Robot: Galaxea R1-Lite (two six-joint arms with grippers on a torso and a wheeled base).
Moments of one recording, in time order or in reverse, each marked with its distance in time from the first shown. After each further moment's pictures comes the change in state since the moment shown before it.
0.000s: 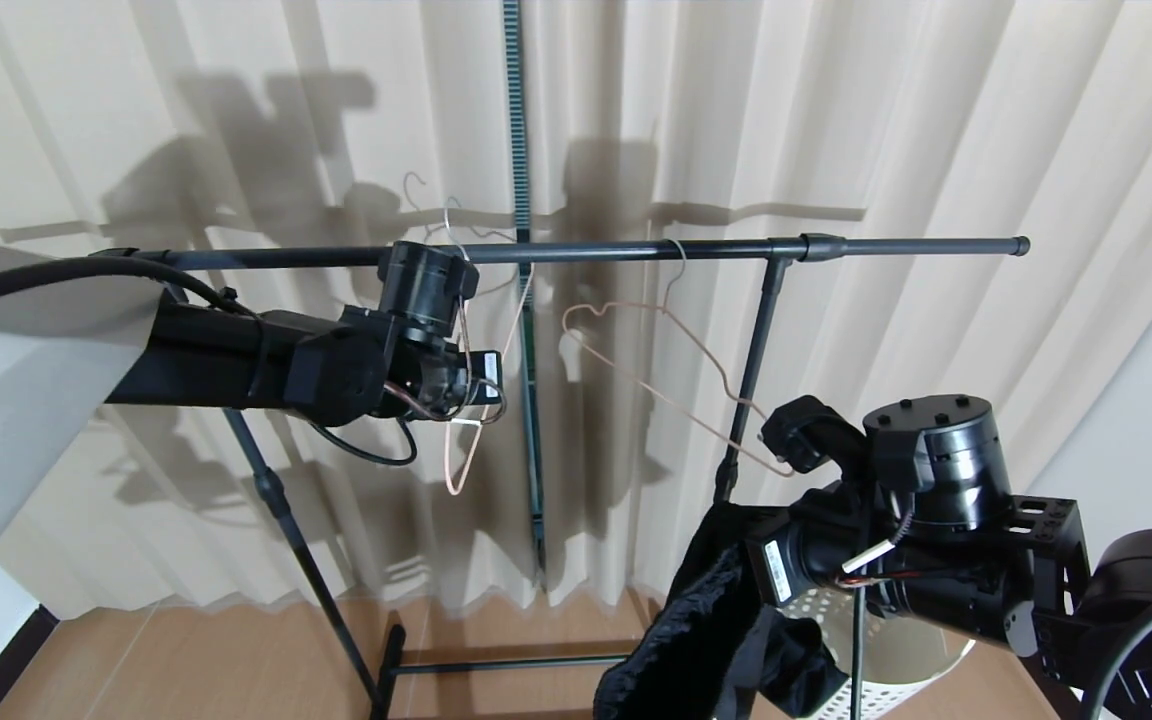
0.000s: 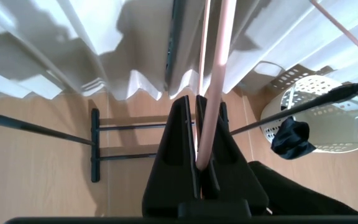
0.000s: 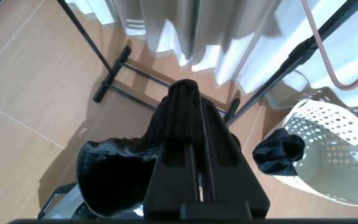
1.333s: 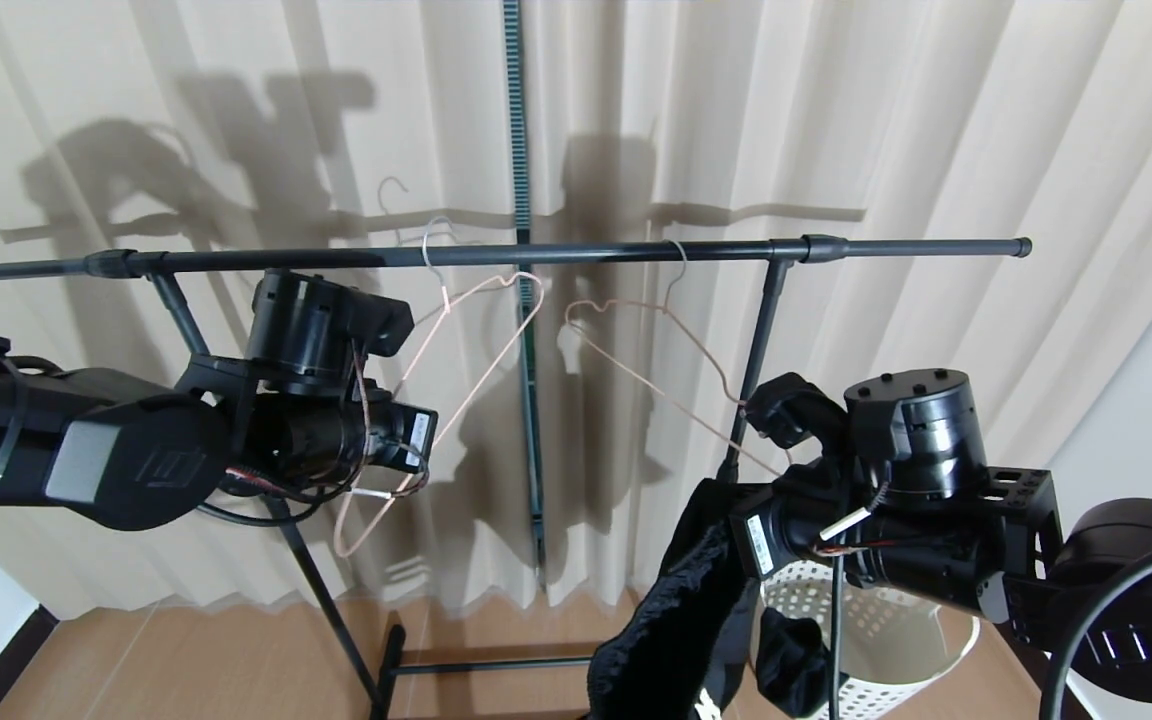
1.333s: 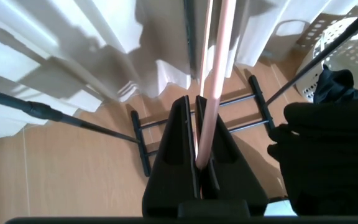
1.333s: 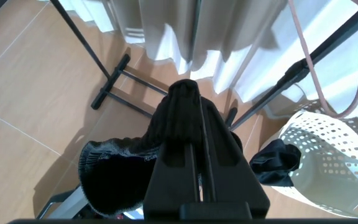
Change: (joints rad) left arm 0.028 -0.299 0.457 -0.146 -0.044 0.288; right arm 0.000 0.027 -0.086 0.036 -0.001 -0.021
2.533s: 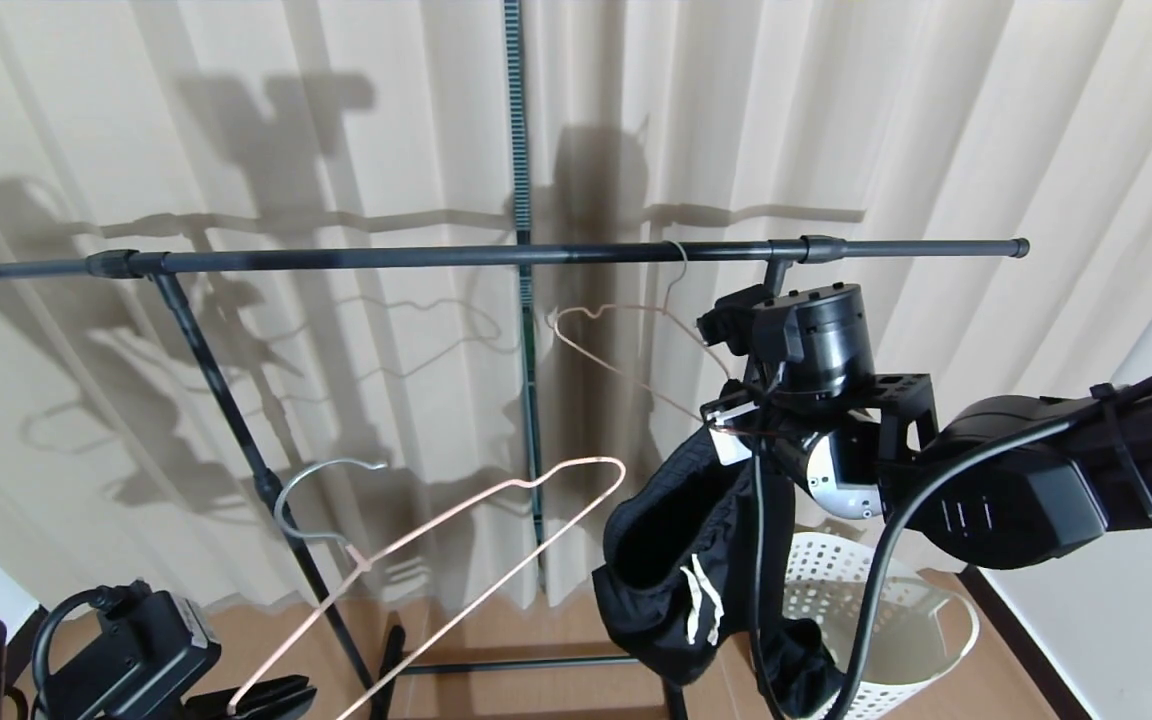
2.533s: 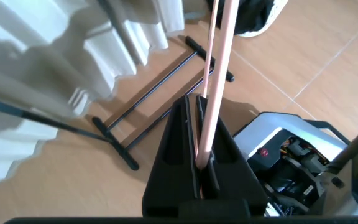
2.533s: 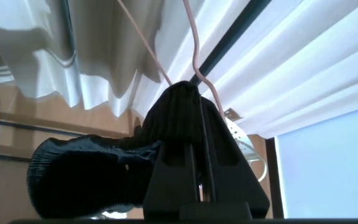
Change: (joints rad) left arm 0.107 -0.563 0.977 -0.445 -0.515 0.313; right arm 0.036 0.149 -0.375 0.153 -0.559 -0.102
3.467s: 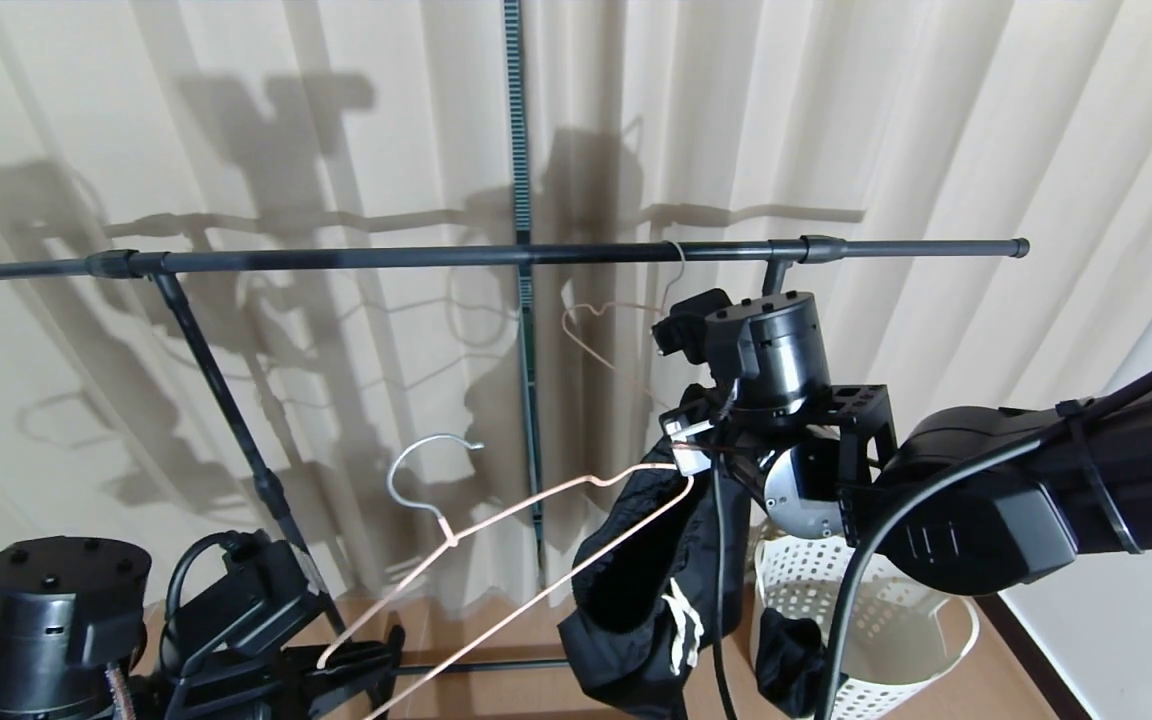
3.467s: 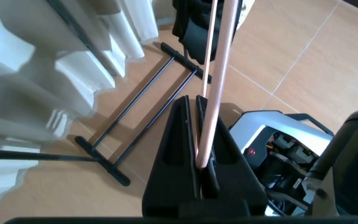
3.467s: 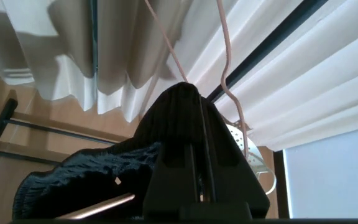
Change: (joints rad) left arm -0.112 0.212 -0.146 -0.027 -0.017 -0.001; right arm 0.091 0.022 -0.036 0.001 -0.032 0.005
